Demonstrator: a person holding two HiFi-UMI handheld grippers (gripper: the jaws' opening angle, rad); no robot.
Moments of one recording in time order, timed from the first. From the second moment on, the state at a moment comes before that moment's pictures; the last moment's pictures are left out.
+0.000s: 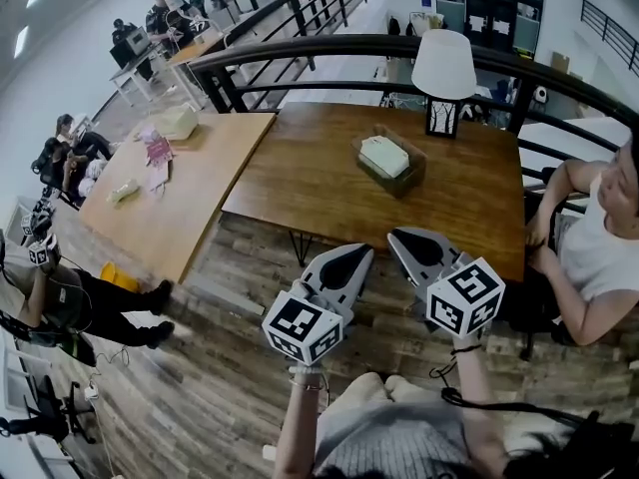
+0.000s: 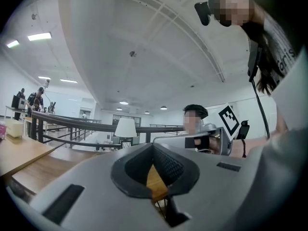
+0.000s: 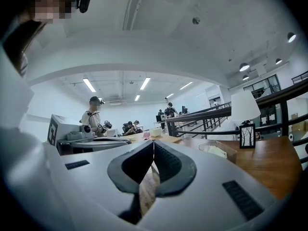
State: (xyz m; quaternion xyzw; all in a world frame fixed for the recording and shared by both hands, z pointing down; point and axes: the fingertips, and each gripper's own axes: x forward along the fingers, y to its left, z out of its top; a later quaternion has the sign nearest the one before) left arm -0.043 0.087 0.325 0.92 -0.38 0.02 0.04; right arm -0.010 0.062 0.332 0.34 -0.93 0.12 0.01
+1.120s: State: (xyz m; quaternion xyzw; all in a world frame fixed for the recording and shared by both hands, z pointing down) left arm -0.078 -0.065 0.335 0.93 -0.37 0.02 0.06; right arm -0.063 -0.083 0.341 0.31 -0.94 0.11 0.06
